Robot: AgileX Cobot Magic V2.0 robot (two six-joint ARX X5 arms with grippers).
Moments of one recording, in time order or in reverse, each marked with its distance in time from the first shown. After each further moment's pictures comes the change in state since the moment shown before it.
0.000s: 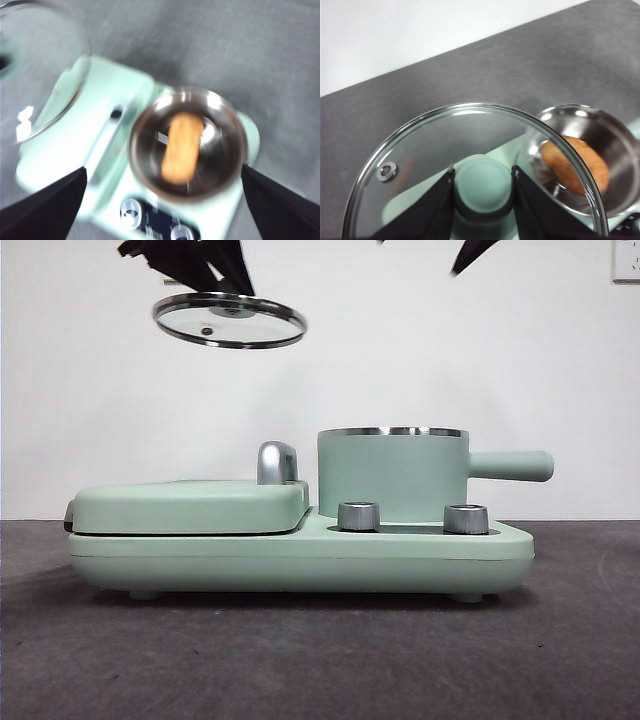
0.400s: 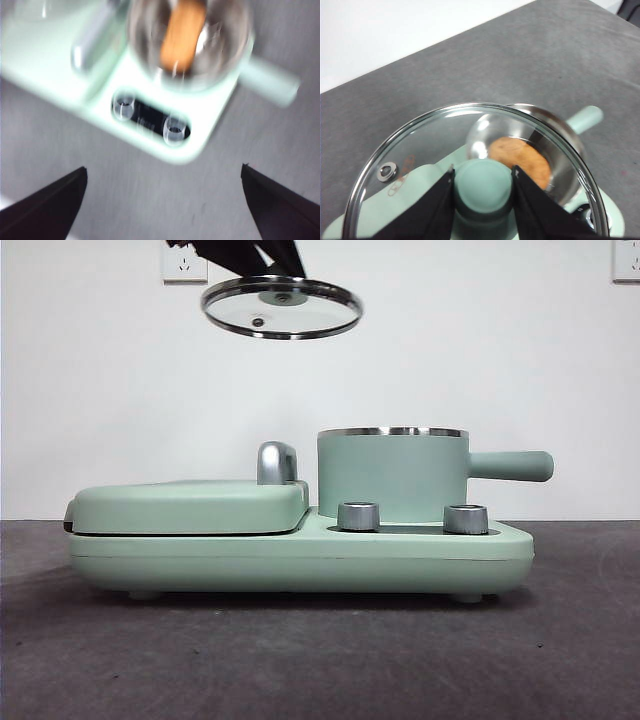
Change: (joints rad) left arm -0.126 0.001 0.000 0.011 0.001 -0.008; right arm 0.151 -0.473 -0.614 0.006 0.142 -0.002
